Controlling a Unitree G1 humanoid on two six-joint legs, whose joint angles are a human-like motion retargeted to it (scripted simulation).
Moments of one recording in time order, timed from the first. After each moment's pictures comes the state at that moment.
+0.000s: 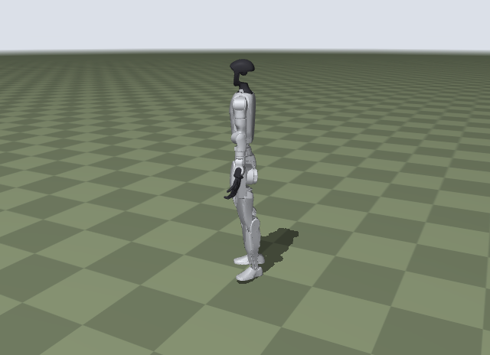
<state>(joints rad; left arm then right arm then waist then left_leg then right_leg) 0.04 0.06 0.66 1.53 -0.74 -0.25 -0.18 -0.02 -0.02 -0.80 1.52 0.52 -0.18 0.18 -0.30 0.01 -0.12 -0.03 0.05 0.57 0.02 -0.23 -0.03 -0.01 -0.02 -0.22 0.03 -0.12 -0.06</state>
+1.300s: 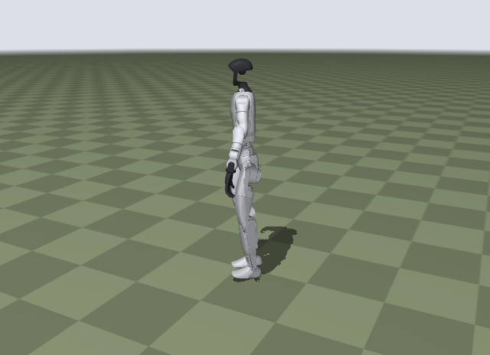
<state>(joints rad) -0.04 0.65 -0.20 1.29 1.43 -0.43 0.00 0.05 -0.47 -0.04 1.40 -1.14 -0.12 0.06 -0.26 0.04 -0.06 -0.18 0.05 0.29 0.19 -0.39 -0.19 -0.07 0.08 -0.02 0.06 -0.12 -0.11</state>
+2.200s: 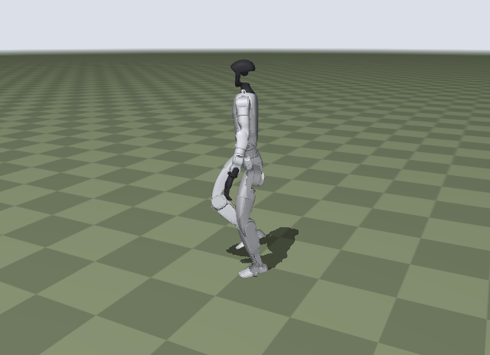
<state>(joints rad) 0.03 0.39 0.26 1.31 1.43 -0.38 0.08 0.09 -0.31 -0.15 1.39 -1.14 -0.14 0.04 -0.26 0.28 -0.14 -0.42 0.25 0.27 0.48 -0.41 0.00 -0.86 0.08 -0.38 1.38 -0.33 0.18</state>
